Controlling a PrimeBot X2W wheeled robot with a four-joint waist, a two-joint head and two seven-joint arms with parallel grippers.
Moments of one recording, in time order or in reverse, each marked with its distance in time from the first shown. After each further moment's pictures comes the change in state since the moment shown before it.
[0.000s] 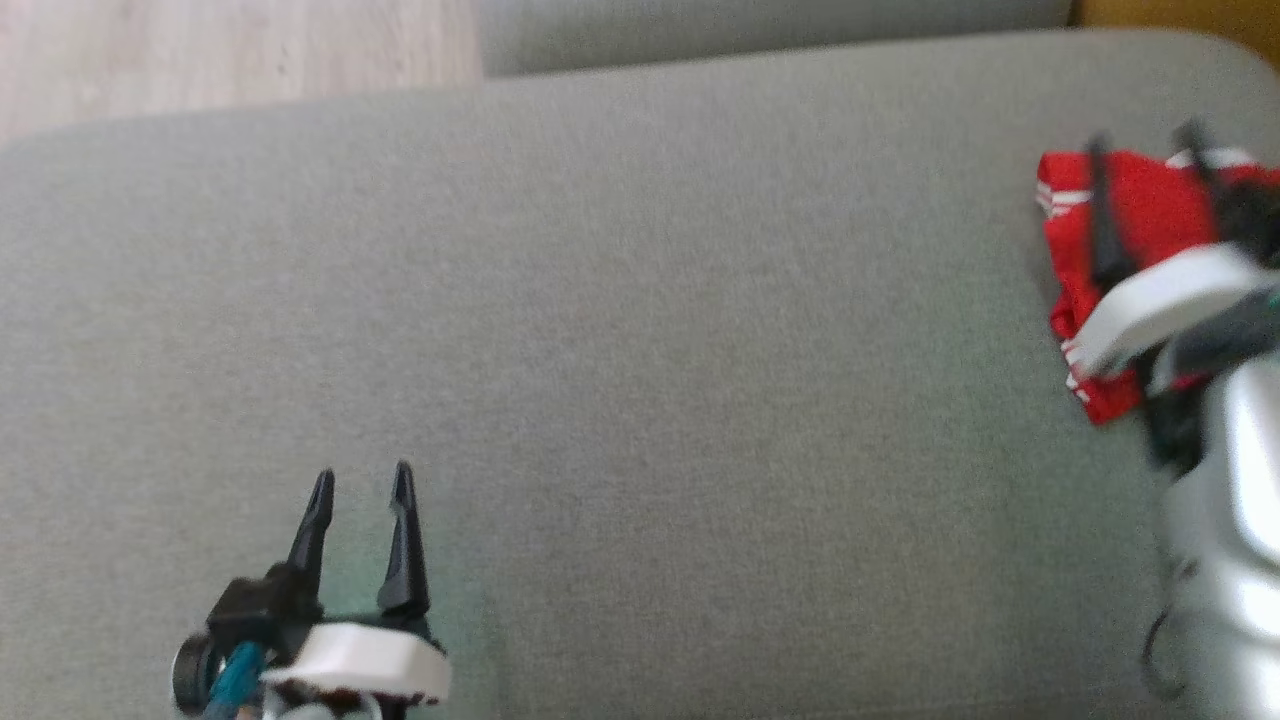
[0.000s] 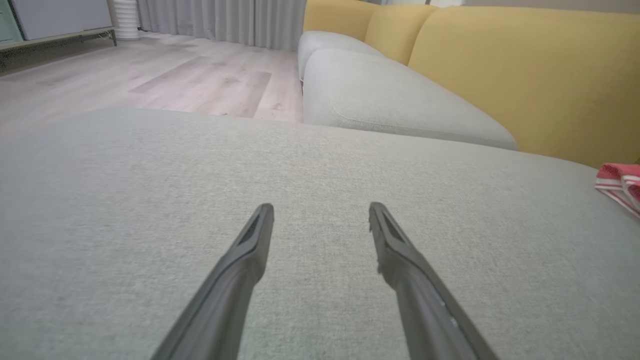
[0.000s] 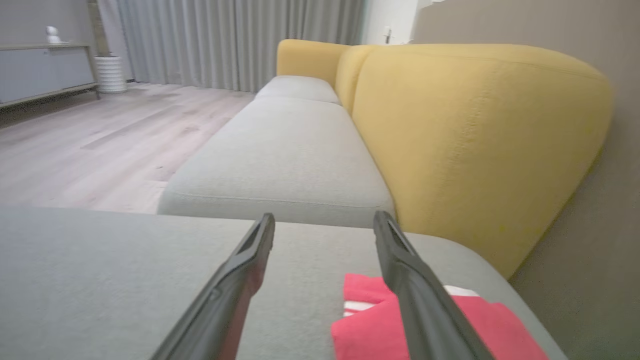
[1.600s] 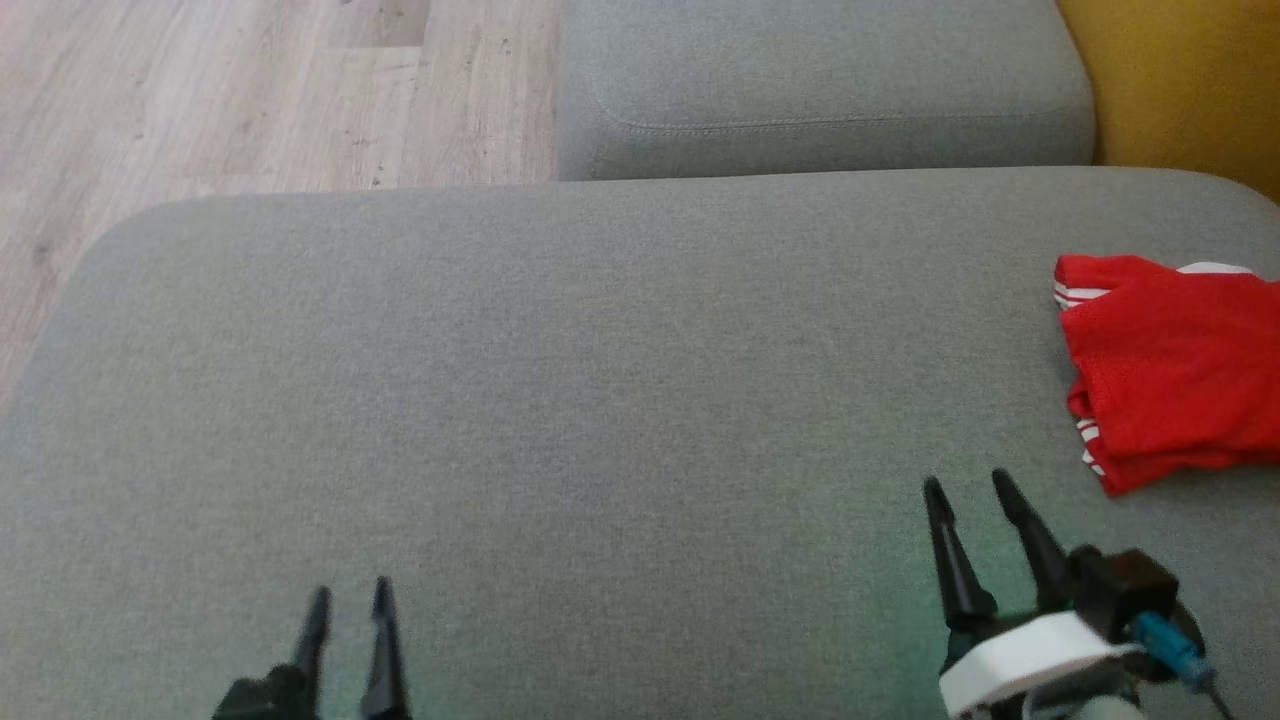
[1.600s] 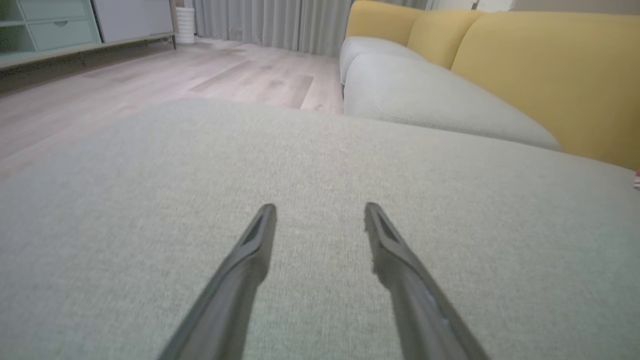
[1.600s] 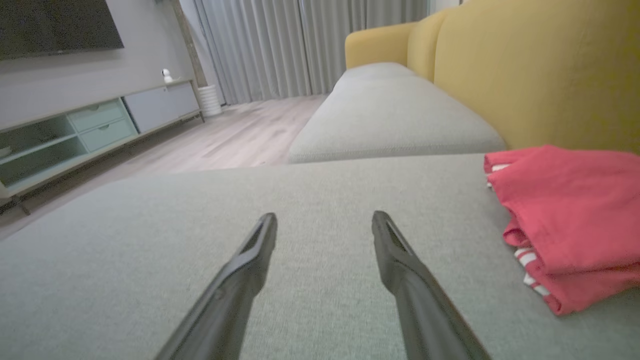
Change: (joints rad) left arm 0.168 0.005 0.021 -0.005 0.003 0.048 0.005; right arm 0.573 0.145 0.152 -0.188 0.122 0.000 -0.226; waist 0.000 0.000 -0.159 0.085
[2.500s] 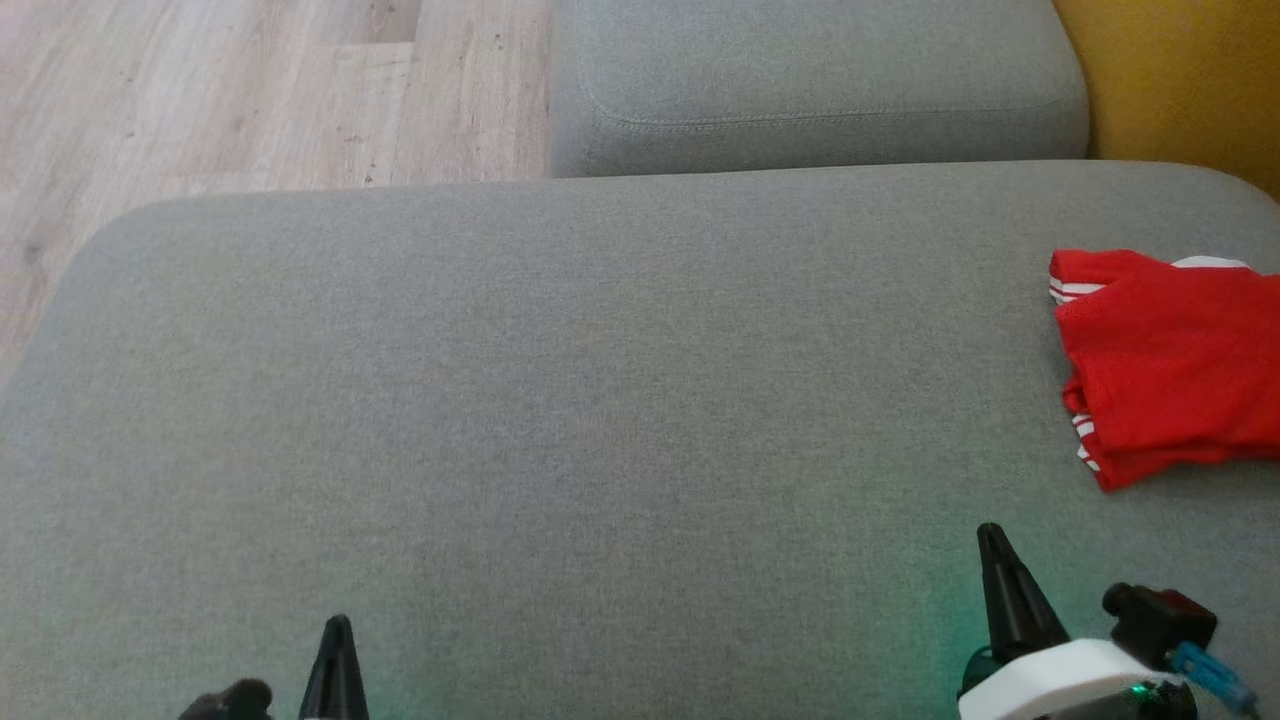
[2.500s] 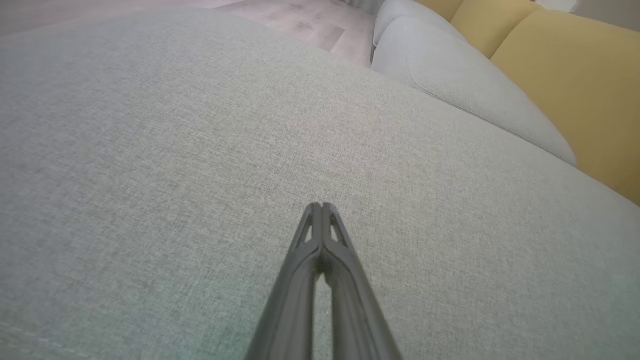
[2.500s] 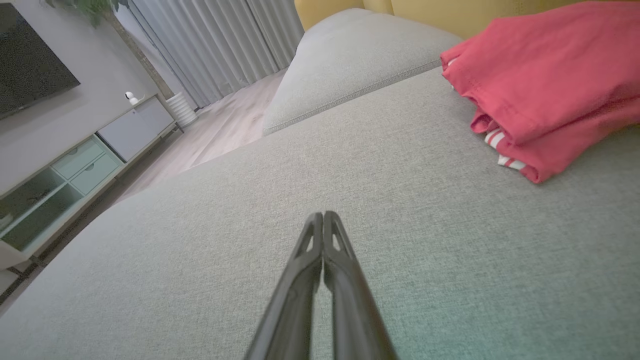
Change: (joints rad) left arm 0.009 -0.053 0.066 0.082 -0.191 -0.067 0.062; right arm 0.032 -0.001 -0.014 0.095 0.269 0.000 0.036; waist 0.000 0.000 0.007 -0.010
